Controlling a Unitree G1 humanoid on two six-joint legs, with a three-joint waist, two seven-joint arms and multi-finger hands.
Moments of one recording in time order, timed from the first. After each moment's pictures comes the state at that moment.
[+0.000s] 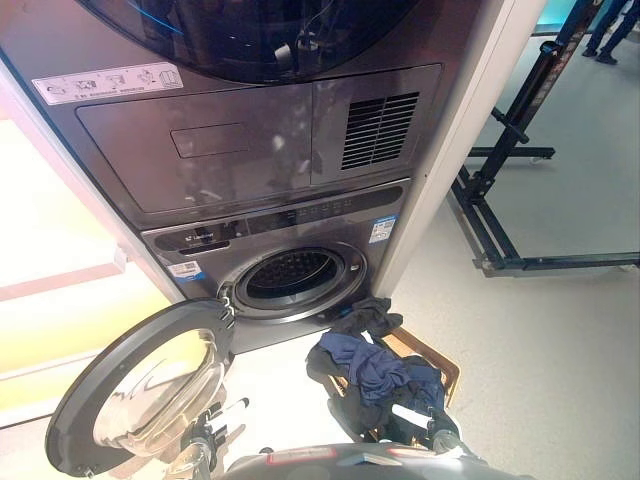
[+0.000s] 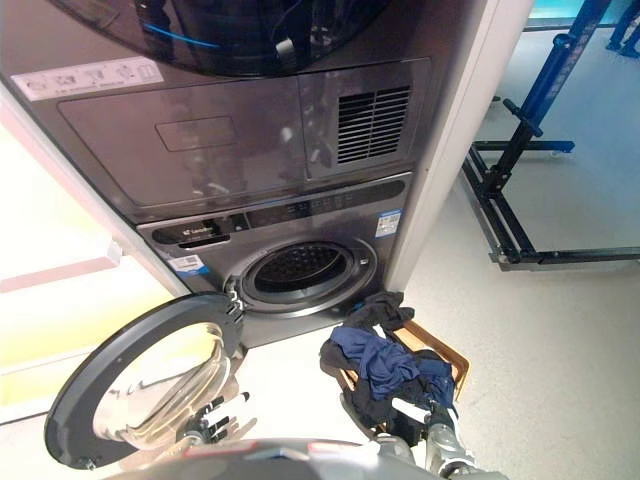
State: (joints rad) left arm 0.02 0.16 0.00 1.29 -0.35 -0.16 0.07; right arm -0.05 -0.14 0.06 1.34 0.29 -0.10 -0.16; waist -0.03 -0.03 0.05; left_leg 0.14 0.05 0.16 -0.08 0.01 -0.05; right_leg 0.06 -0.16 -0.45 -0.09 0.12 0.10
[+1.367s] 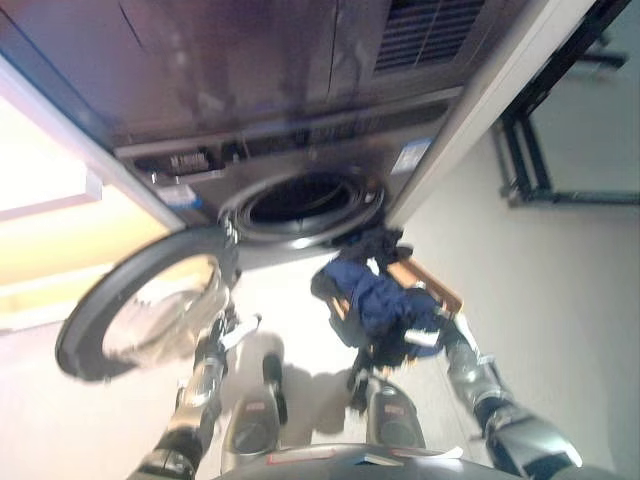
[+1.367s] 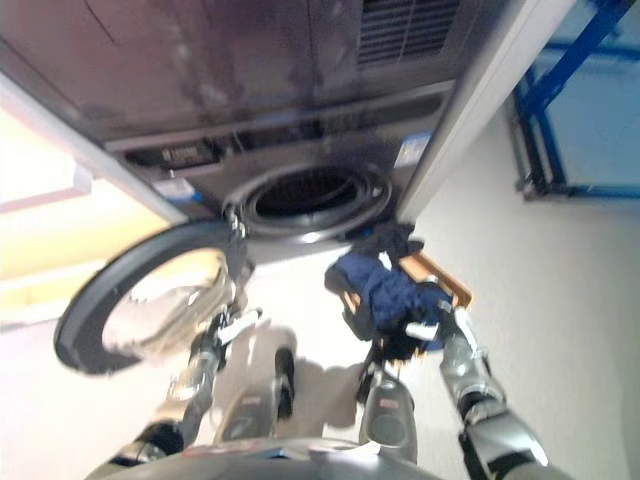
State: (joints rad) left arm -0.07 0.22 -0.15 0.80 -0.37 -0.24 0.14; right arm -0.39 -0.37 0.22 1.20 -0.04 -0.09 -0.29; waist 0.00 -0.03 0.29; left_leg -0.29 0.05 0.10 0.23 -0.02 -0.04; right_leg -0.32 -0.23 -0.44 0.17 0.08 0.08
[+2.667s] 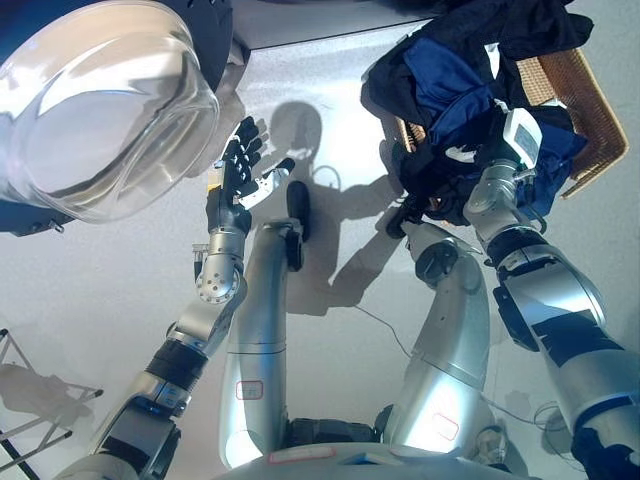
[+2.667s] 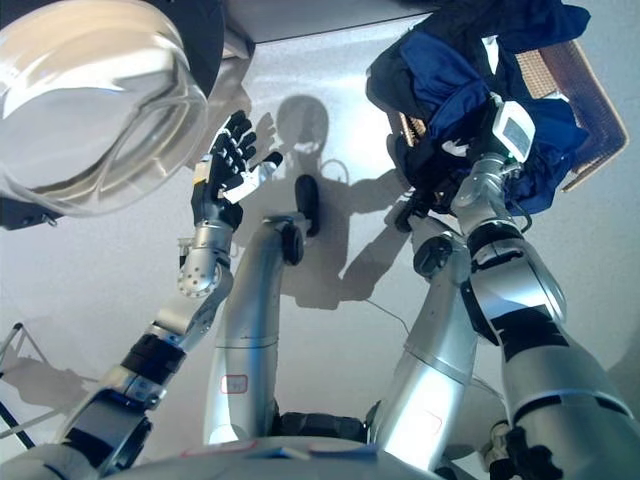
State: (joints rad) left arm -0.34 0.37 -0.36 0.22 -0.39 -0.33 0.40; right arm -1.09 -0.48 0.36 1.37 -0.19 -0.05 -0.57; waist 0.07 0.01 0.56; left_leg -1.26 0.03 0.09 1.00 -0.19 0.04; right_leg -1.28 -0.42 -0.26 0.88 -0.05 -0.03
